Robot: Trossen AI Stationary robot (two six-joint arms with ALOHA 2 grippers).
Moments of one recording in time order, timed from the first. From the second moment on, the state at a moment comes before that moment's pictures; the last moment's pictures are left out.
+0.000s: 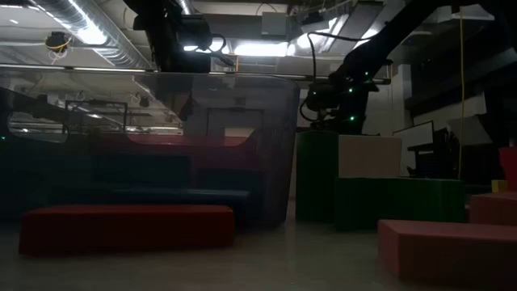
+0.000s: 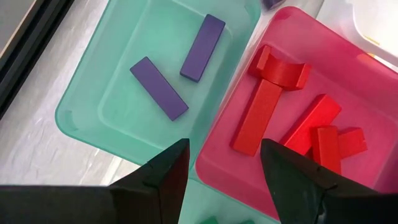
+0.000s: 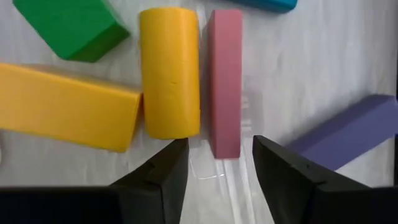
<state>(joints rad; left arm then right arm) 0.59 1.49 1.25 -0.96 0.11 0.03 -0.65 1.83 1.20 -0.67 -0.02 -0.51</state>
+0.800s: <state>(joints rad) 0.70 1.49 1.25 -0.96 -0.04 -0.22 -0.65 1.89 1.37 -0.91 -0.03 -0.47</state>
